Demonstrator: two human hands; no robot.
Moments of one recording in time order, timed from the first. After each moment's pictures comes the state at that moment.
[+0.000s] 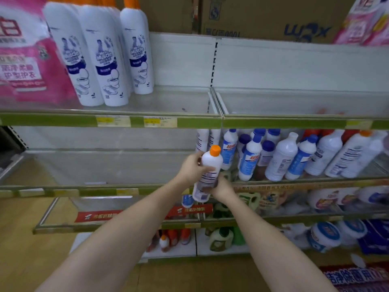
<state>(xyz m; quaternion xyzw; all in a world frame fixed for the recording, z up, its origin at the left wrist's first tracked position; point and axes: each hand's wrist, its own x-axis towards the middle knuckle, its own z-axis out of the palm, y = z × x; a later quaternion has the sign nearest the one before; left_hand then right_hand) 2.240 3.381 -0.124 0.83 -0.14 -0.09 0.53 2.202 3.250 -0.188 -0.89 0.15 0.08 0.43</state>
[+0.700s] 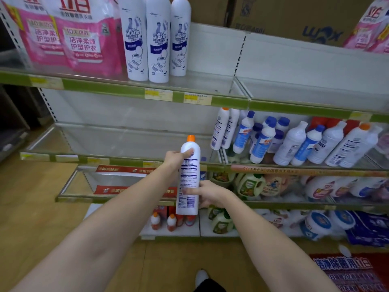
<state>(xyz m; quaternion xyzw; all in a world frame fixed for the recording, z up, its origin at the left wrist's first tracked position) 2.165 3.533 -0.135 0.63 0.14 -0.19 0.74 2.091 3.391 -0.170 -0.77 0.08 0.31 0.55</state>
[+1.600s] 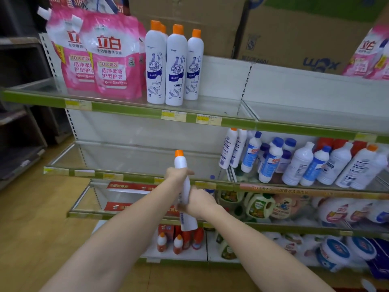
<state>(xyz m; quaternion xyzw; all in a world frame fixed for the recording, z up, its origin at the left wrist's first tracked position) 2.170 3.564 -0.135 0.71 0.22 -0.14 0.66 2.098 3.472 -0.150 -0.98 -0.01 0.14 0.14</state>
